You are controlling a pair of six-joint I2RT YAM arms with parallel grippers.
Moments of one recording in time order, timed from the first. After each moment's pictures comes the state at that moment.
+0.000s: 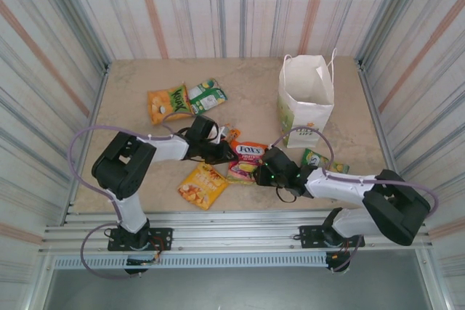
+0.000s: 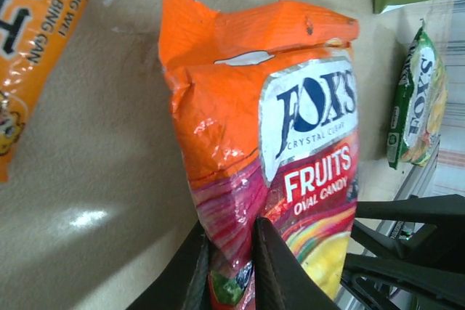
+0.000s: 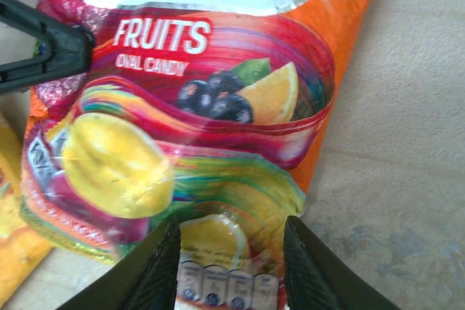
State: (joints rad) left arm -0.59 1.78 0.87 -0.02 0.62 -0.63; right arm 0.85 1.27 0.46 -0.08 0.06 0.82
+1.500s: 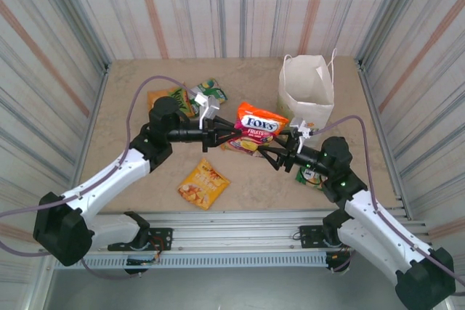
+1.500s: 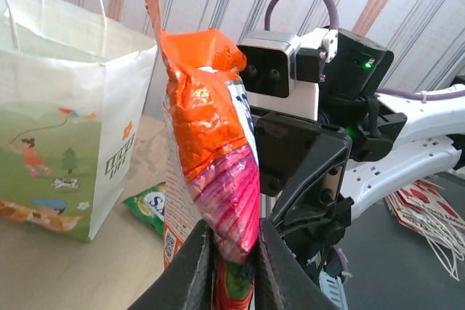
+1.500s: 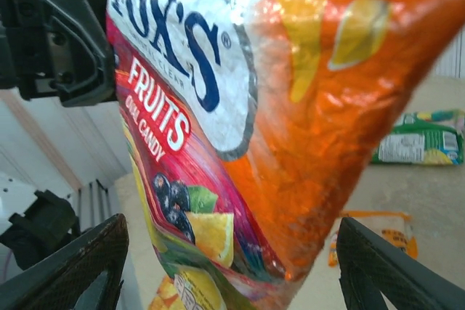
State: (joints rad) left arm -0.61 1.20 0.88 0.20 0.91 -0.25; right arm 0.48 0.70 0.42 0.27 -0.61 0.32
